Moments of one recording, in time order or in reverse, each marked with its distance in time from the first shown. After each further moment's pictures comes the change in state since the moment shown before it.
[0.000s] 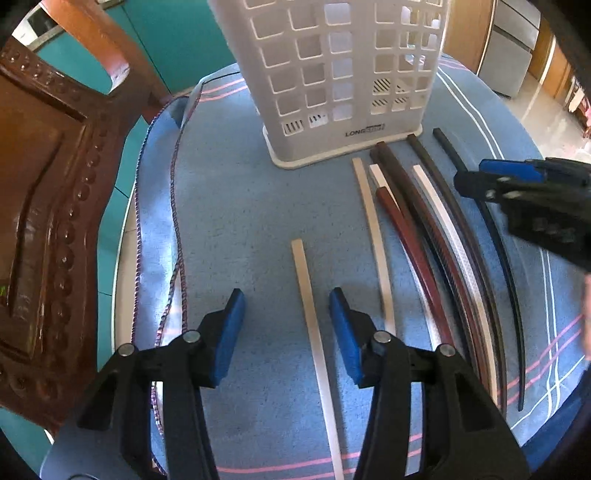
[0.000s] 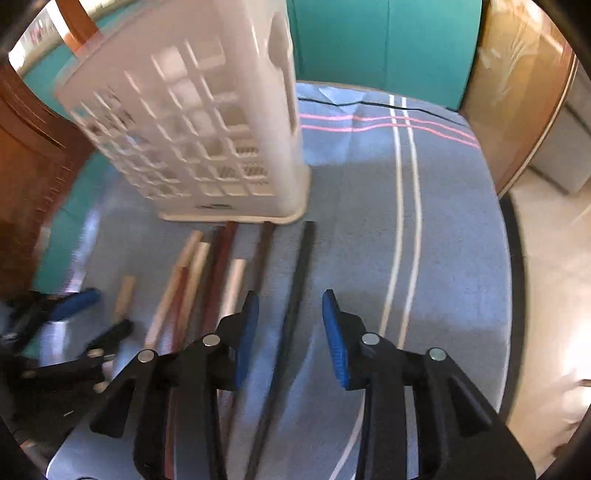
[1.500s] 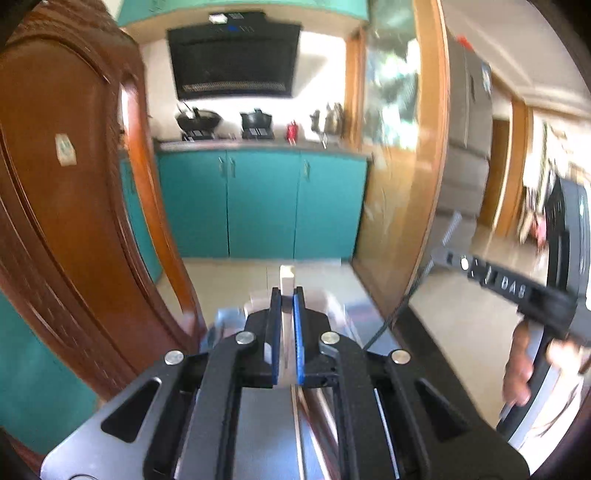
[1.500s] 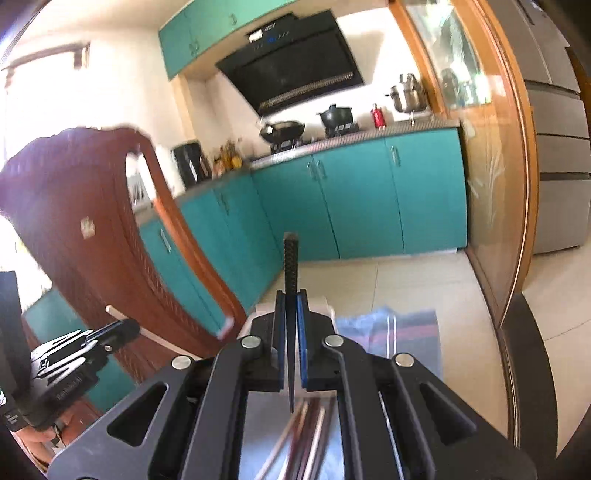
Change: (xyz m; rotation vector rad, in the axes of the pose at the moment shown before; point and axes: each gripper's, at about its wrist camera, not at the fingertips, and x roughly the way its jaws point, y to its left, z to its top) left arm -0.288 0.040 0.020 -0.160 -0.778 -0.166; right arm -0.283 -0.027 0.031 0.152 -0.737 0.287
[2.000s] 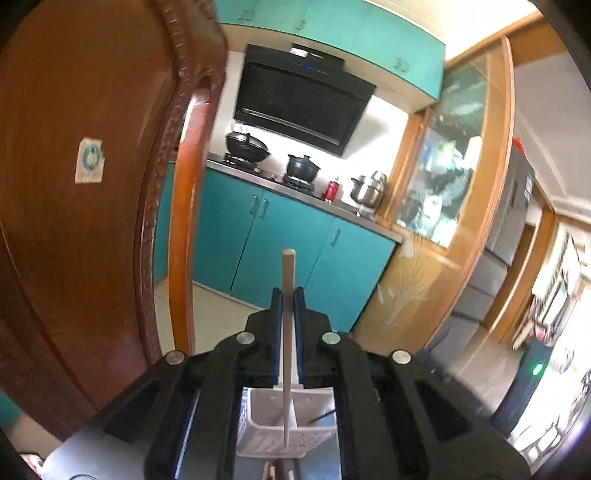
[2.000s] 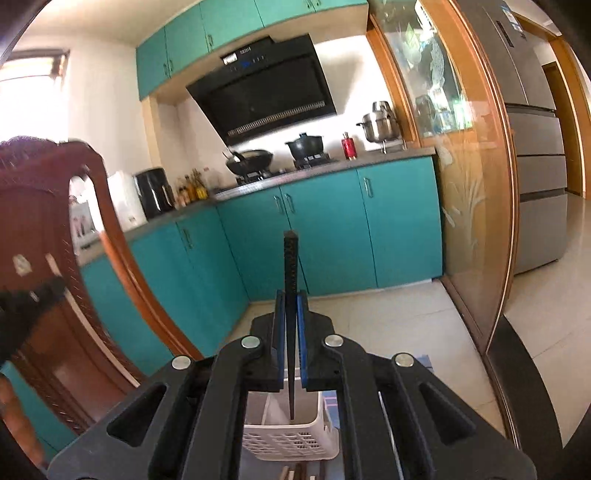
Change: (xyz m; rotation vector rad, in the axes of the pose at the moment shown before) left arm 0.058 0.066 0.044 -0.332 -0.177 0.033; right arm 0.086 -0.002 -0.007 -0.011 -0.071 -0.171
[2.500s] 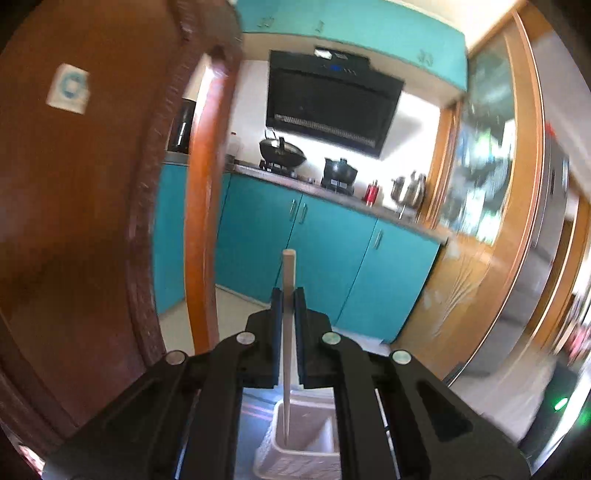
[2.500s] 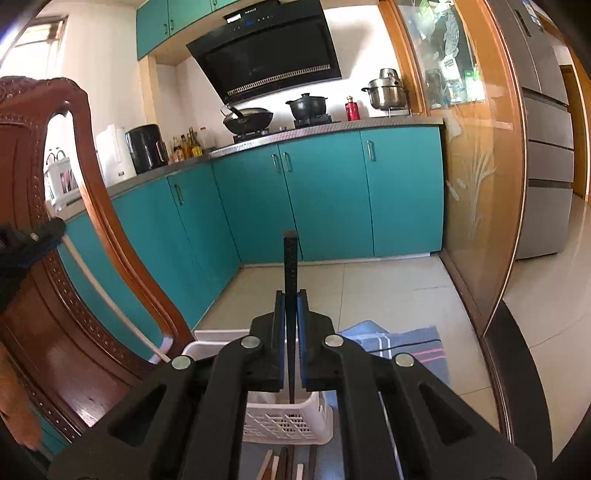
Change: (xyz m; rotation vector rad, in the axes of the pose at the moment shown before) left arm 0.055 -0.016 -0.043 0.089 -0.028 0.191; right arm 0.041 -0.002 -0.040 -0.050 0.121 -0.007
